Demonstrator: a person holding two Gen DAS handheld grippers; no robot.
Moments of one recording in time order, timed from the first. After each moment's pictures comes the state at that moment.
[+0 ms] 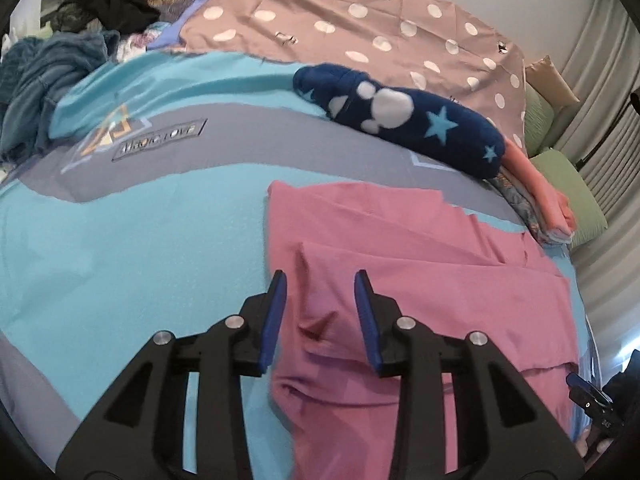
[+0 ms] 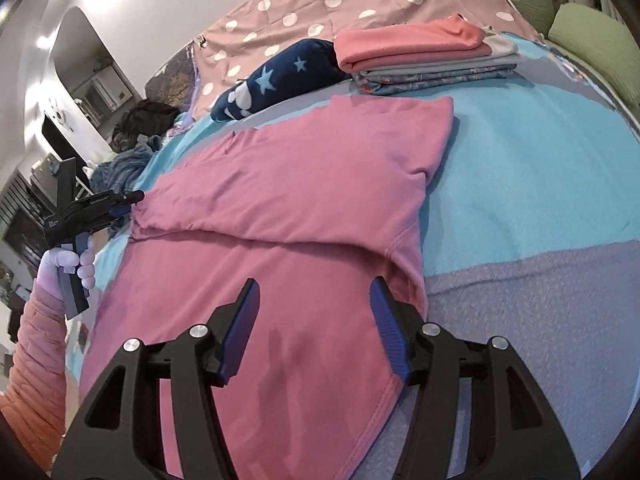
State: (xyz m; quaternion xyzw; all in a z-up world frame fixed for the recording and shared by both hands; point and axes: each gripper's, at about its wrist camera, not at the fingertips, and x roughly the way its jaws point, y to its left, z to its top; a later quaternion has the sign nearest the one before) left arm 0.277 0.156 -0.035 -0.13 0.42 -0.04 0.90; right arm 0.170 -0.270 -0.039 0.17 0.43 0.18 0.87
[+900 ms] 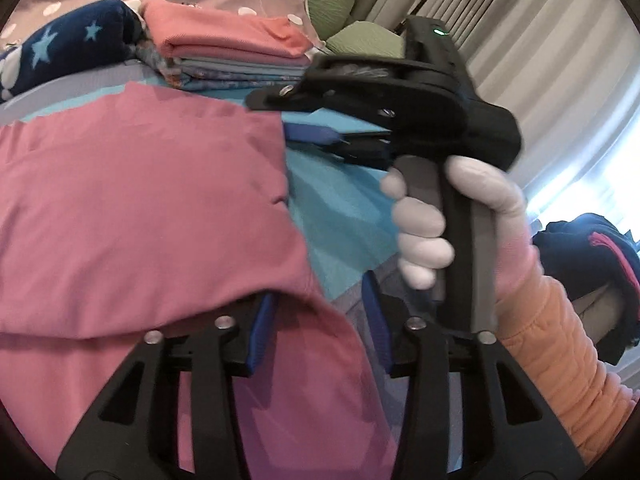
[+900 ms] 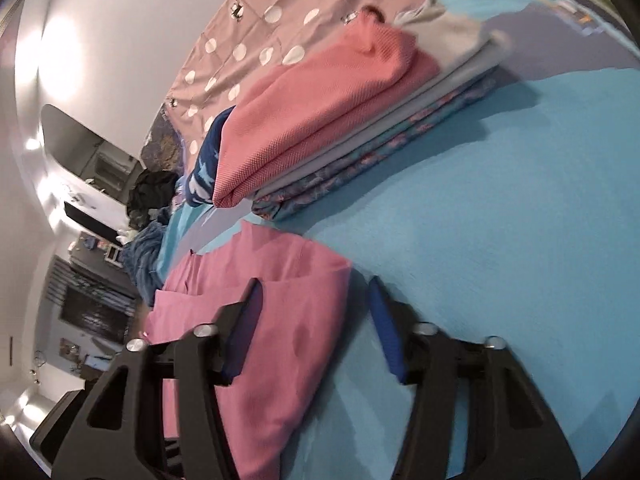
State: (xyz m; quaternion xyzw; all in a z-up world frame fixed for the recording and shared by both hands) left arm 0.215 -0.180 -0.068 -0.06 0.47 -0.37 0.80; right arm 0.344 -0.373 -0.069 0.30 0.45 0.19 0.82
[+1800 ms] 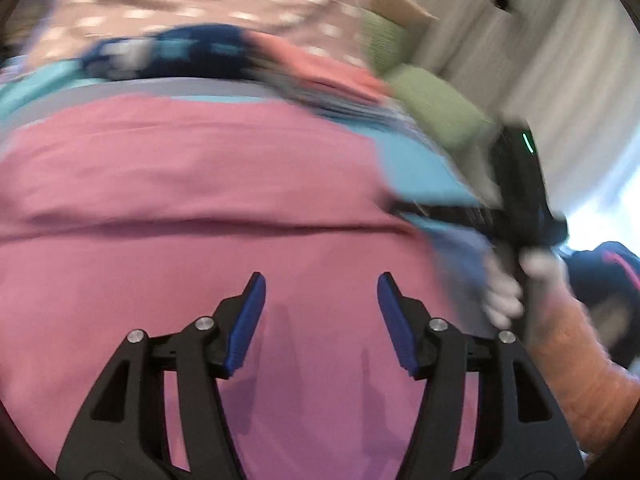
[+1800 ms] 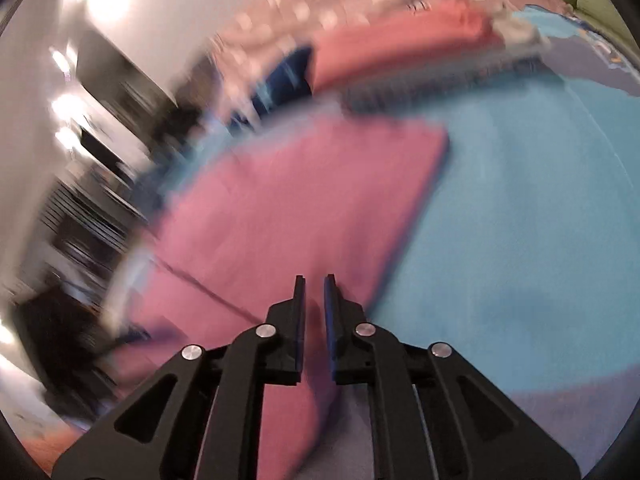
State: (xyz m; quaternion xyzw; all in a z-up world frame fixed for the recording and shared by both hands) left arm 0.152 -0.042 -0.048 -0.07 0.42 -0.23 0.87; right arm 0.235 -0.318 -0.062 0.15 0.46 0.21 0.85
